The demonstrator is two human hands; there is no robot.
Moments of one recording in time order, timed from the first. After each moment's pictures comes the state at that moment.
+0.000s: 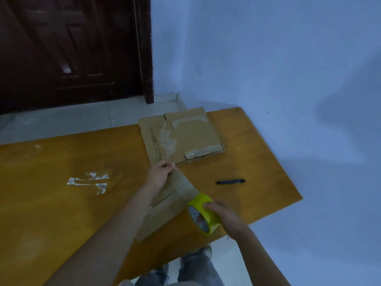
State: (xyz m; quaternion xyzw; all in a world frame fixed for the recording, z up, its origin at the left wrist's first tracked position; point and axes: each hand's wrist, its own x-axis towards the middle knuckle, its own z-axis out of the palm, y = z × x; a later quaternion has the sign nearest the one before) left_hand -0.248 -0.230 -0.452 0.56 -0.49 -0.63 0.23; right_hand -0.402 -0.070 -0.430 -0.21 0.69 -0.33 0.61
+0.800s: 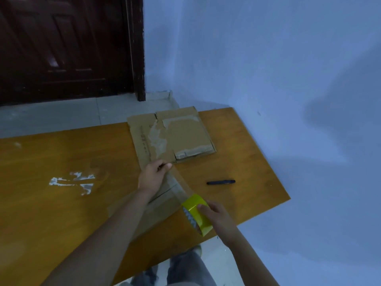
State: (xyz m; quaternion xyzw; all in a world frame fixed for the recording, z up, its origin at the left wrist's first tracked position) left_hand -0.258 -0.226 -0.478 0.55 -0.67 -0.44 0.25; right_hand -0.401 -0.064 -0.415 -0.34 0.71 -0.33 0.53
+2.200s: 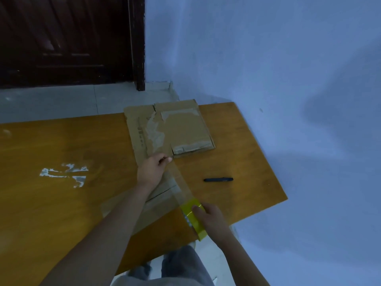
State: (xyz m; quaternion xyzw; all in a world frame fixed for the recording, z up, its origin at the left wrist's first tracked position) left_hand -0.273 -0.233 -0.479 0.56 -0.69 -0.39 0.22; right_hand -0.402 -0.067 -0.436 -0.37 0.77 -0.24 0.45
